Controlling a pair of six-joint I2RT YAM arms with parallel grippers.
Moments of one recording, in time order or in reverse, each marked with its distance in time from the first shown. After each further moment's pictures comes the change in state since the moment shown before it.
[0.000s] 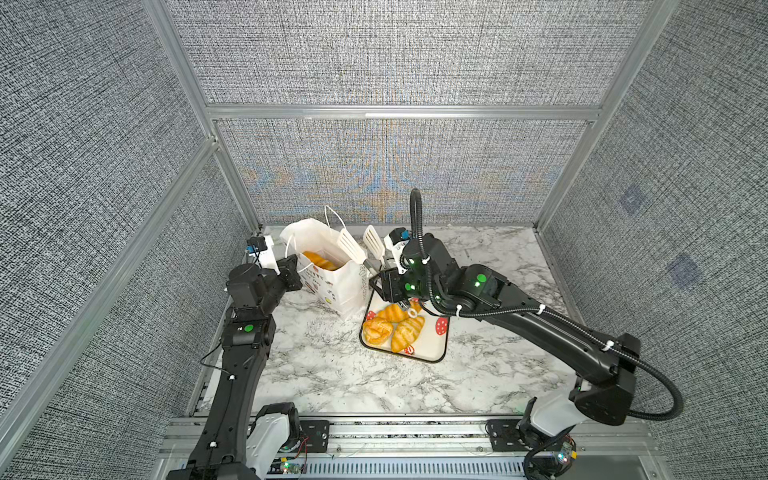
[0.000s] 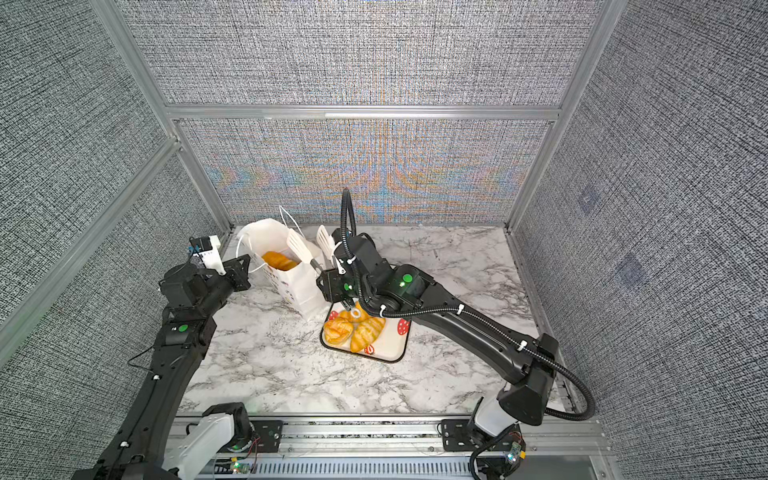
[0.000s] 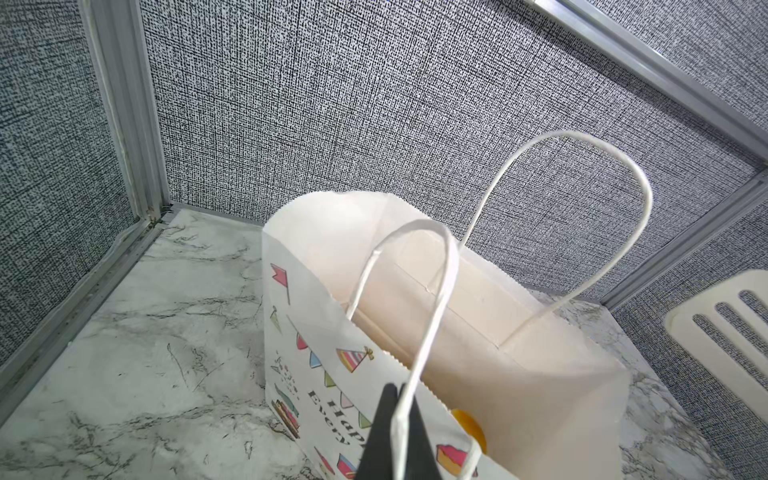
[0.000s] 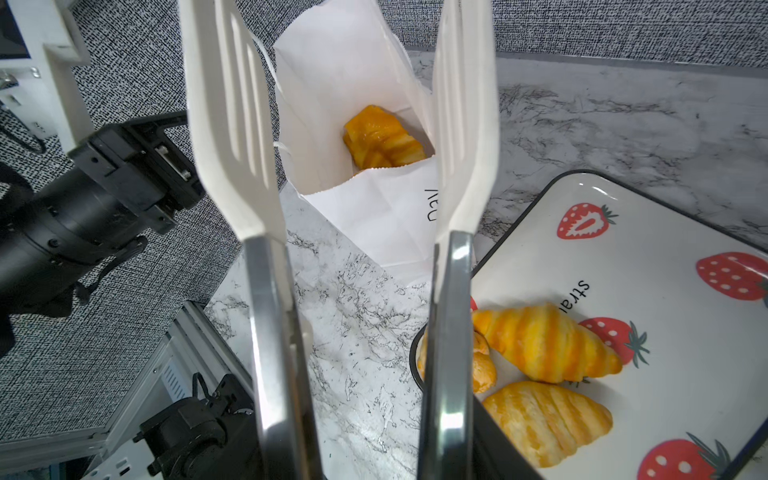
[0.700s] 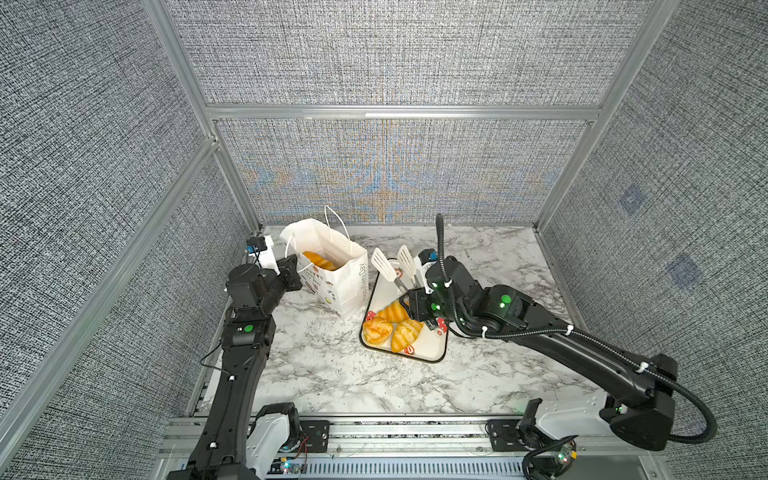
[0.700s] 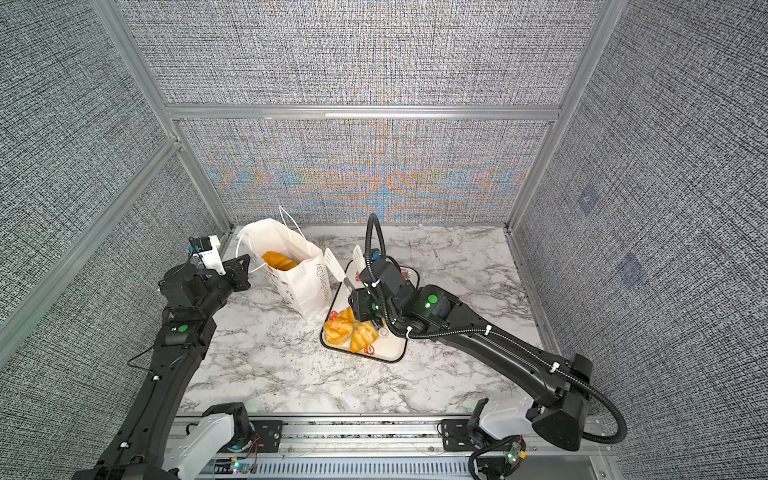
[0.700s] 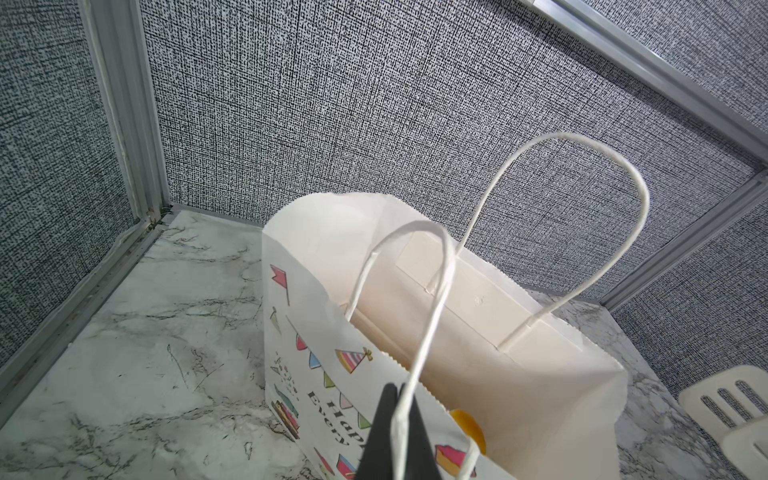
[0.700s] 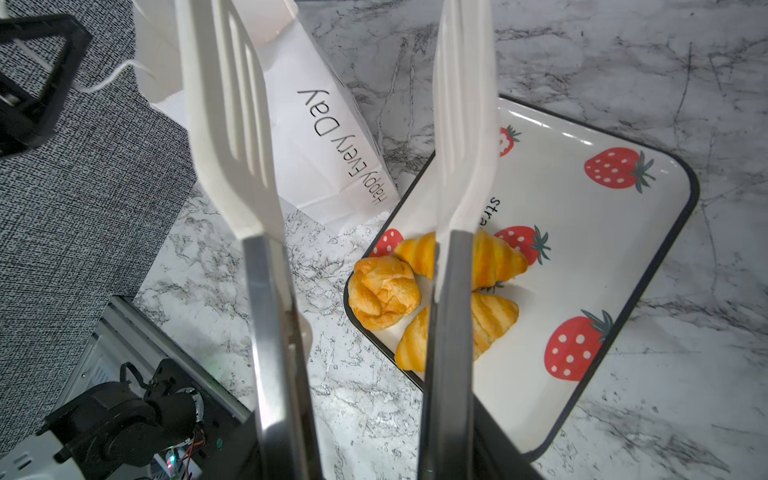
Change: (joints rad) left arm 0.000 -0.002 0.000 0.000 0.000 0.000; right arm -0.019 -0.207 -0.301 -0.042 0.089 0.076
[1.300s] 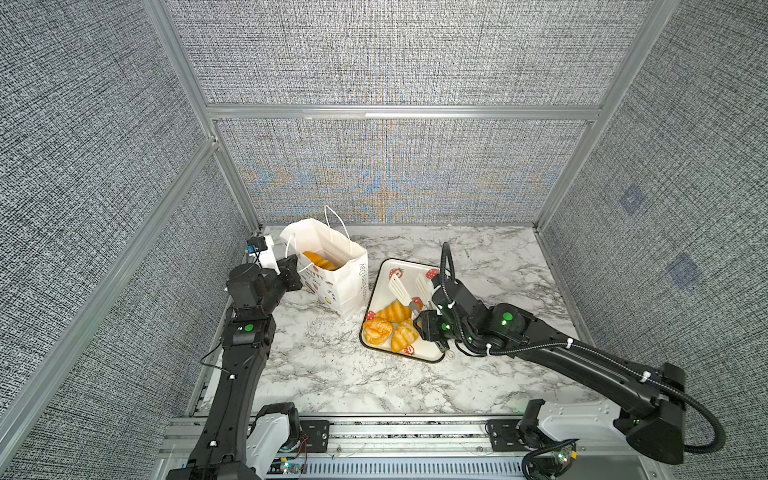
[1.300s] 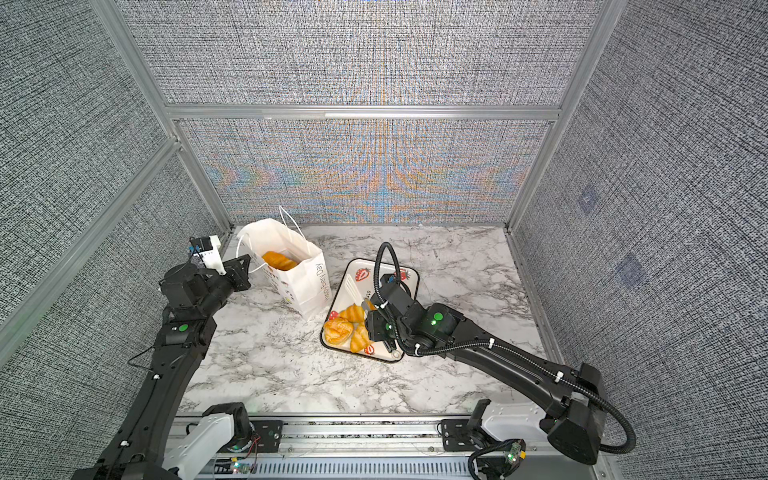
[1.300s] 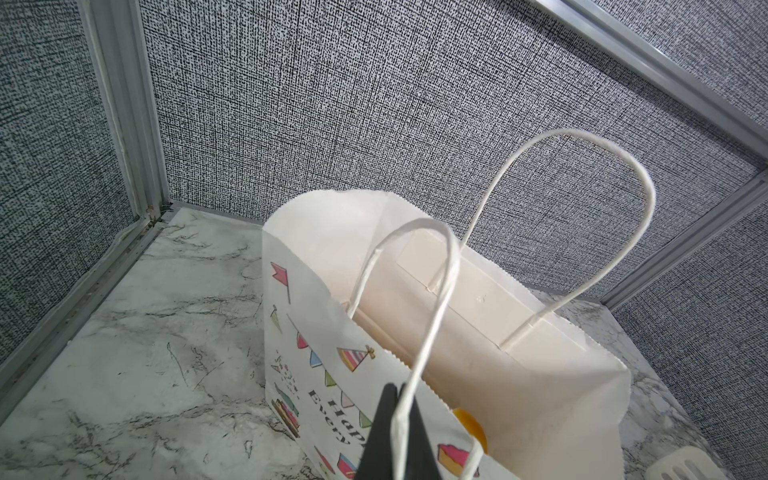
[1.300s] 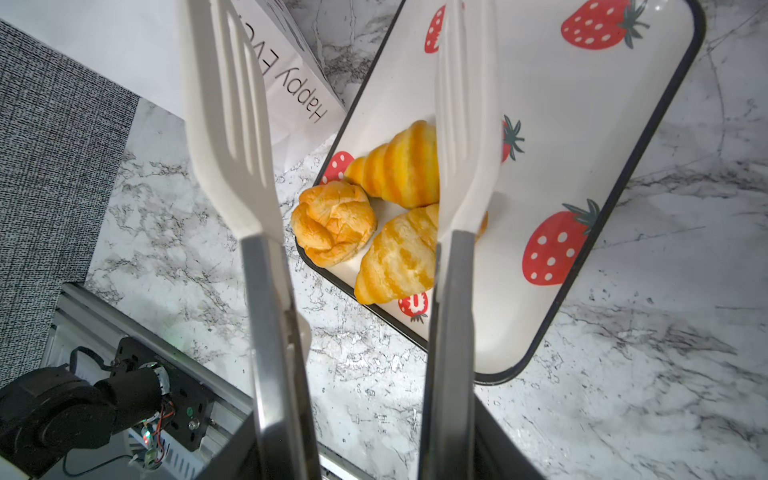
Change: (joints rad) left arm 0.000 0.005 0.000 0.000 0.000 0.000; right arm -0.002 -0.093 -0.243 0.000 -0.039 0.130
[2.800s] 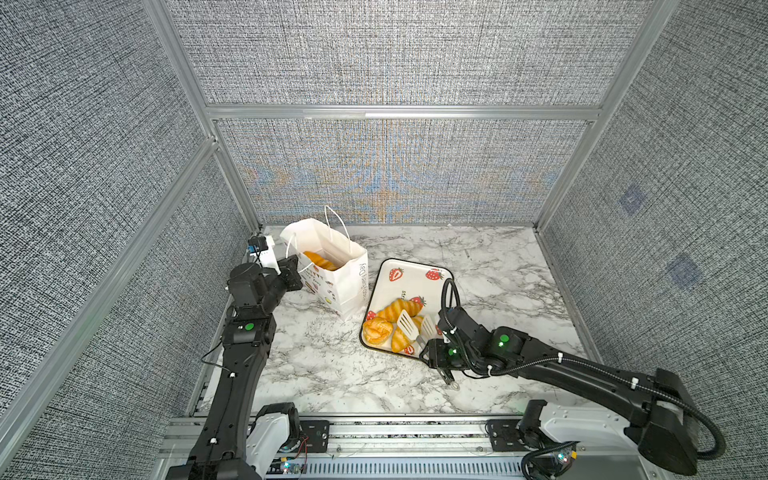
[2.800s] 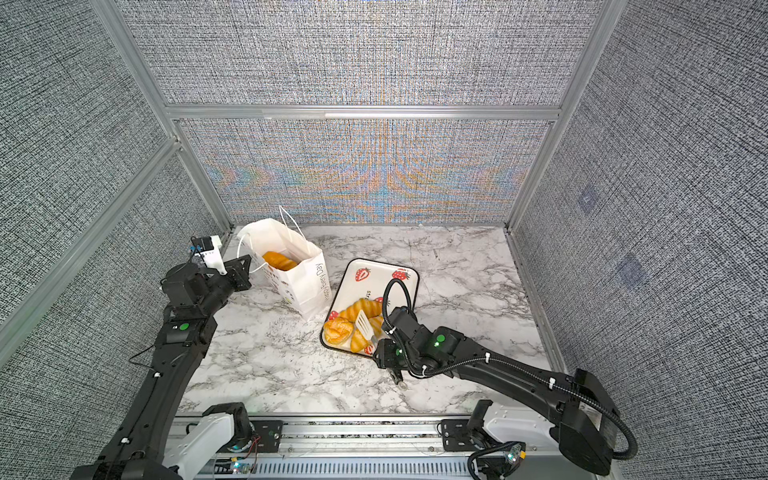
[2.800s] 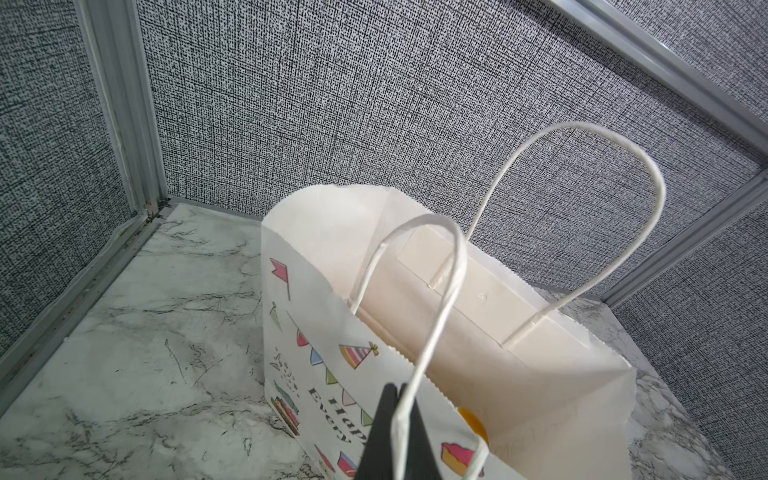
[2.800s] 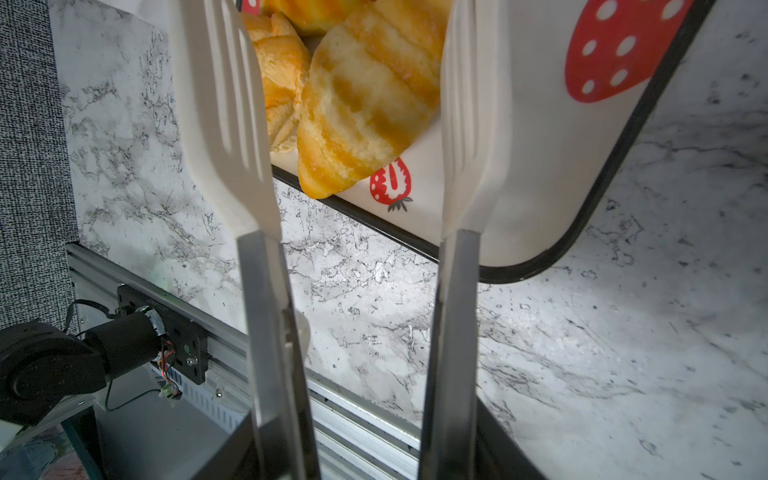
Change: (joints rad) left arm 0.000 0.011 0.000 0.000 0.003 -0.001; right arm 0.000 -0.081 -0.310 0.105 -0.208 0.191
